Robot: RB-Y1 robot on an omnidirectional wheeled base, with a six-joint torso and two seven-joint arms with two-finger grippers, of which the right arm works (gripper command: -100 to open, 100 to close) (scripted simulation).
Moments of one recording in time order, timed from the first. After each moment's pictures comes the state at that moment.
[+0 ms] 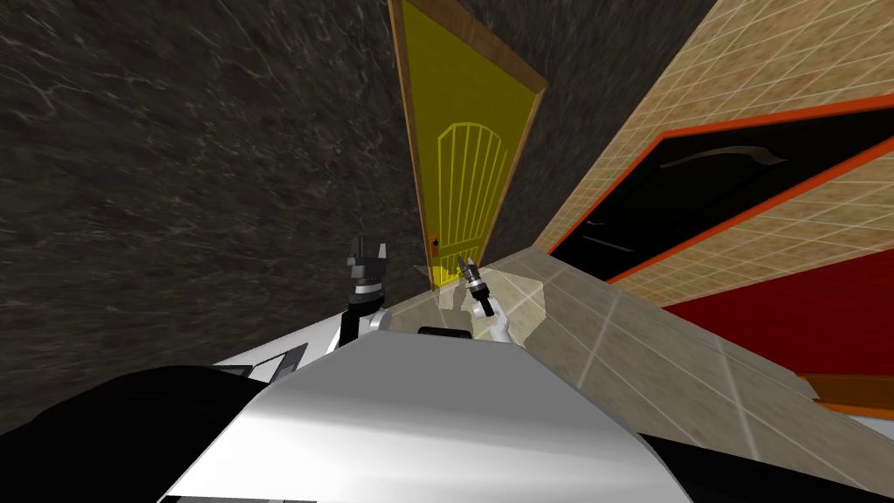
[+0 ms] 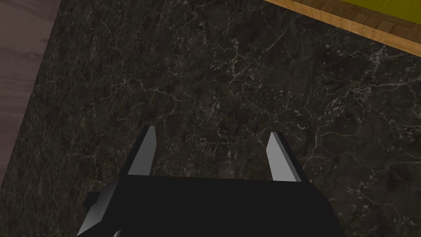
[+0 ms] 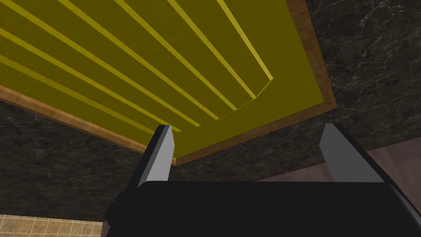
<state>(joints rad) 0.02 -0.08 0.20 -1.53 0.38 -0.52 0.50</state>
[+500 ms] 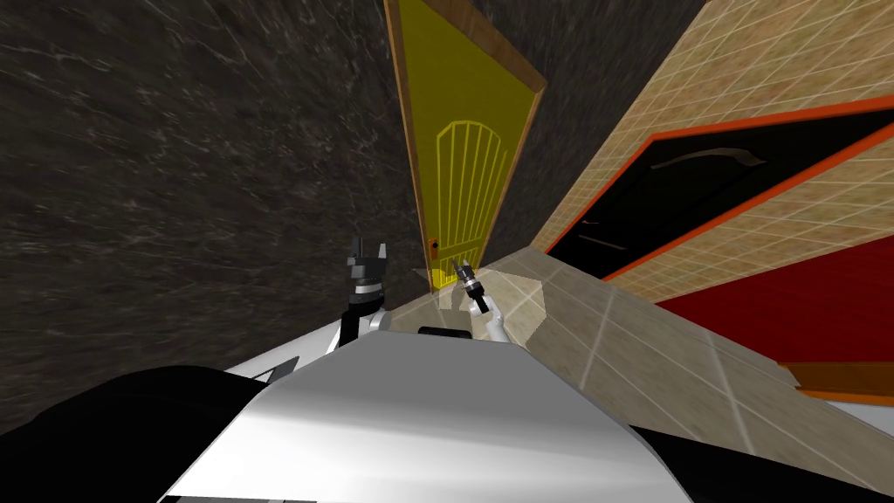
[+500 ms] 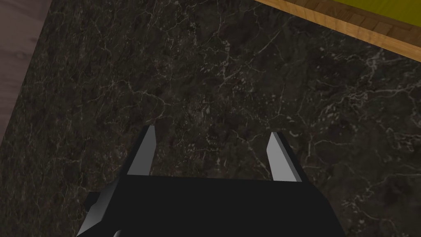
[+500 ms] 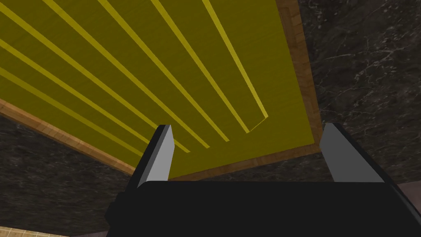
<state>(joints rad) -0.05 -0.08 0.24 -1.41 0.42 -0.50 0.59</state>
